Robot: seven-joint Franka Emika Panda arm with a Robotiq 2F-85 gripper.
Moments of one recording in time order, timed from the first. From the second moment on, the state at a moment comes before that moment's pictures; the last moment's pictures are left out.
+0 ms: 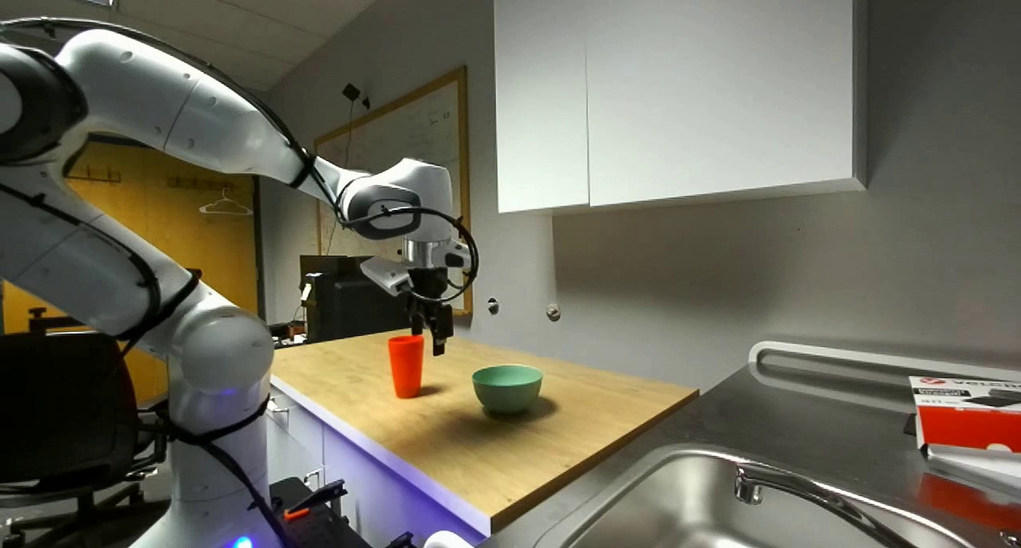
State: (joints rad) arm -0.05 -0.81 -0.20 -2.79 0.13 2.09 -0.11
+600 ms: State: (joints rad) arm 0.06 -0.81 -0.01 -2.77 0.18 2.13 -0.05
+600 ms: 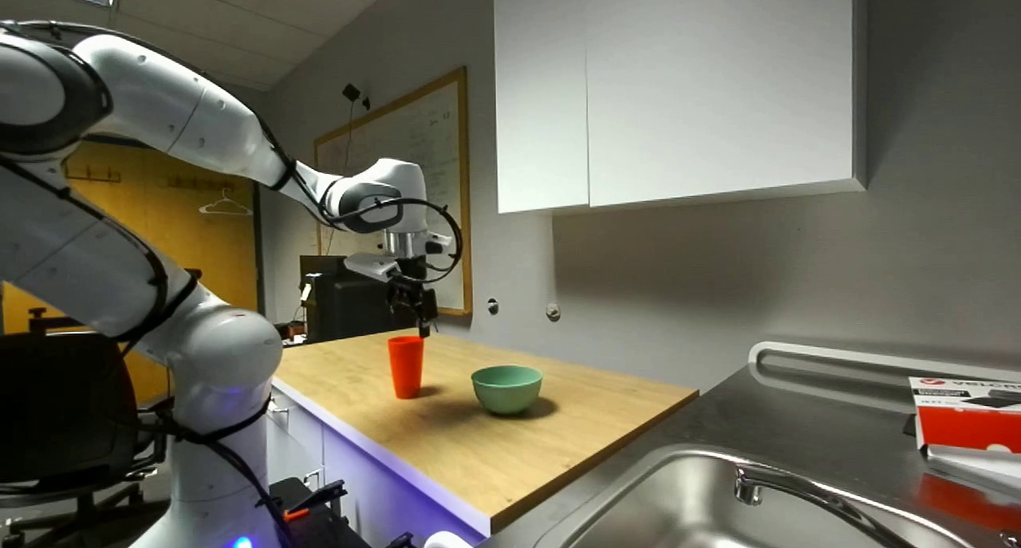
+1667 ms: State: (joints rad) arm 0.22 -0.53 0.25 -2.64 0.11 2.20 0.01
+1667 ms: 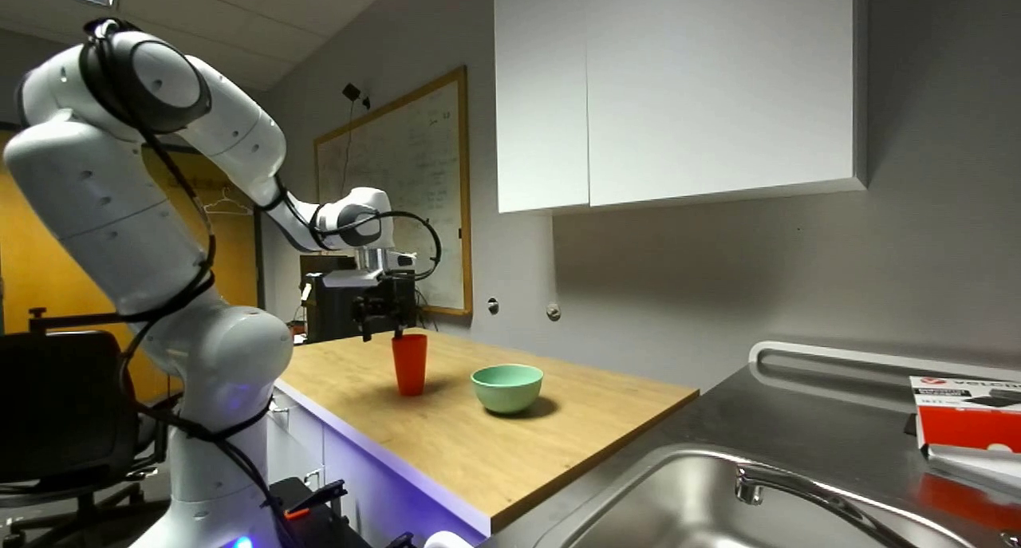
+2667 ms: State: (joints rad) arm 0.22 -0.23 0.26 -2.50 0.00 2.19 0.03
